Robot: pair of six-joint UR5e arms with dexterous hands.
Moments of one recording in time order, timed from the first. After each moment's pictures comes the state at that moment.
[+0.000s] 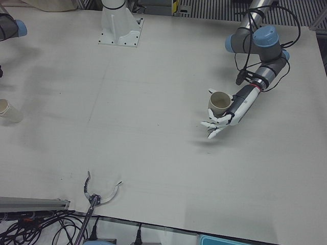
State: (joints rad) left arm -0.99 -1.38 -1.70 -0.30 1.53 0.20; right arm 0.67 -1.44 1.67 -3.07 -0.87 -0.46
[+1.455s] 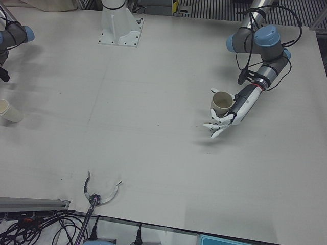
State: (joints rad) left arm -0.99 -1.37 -1.69 -0.30 1.53 0.20; right arm 0.59 -1.43 1.53 -2.95 -0.64 -0.36
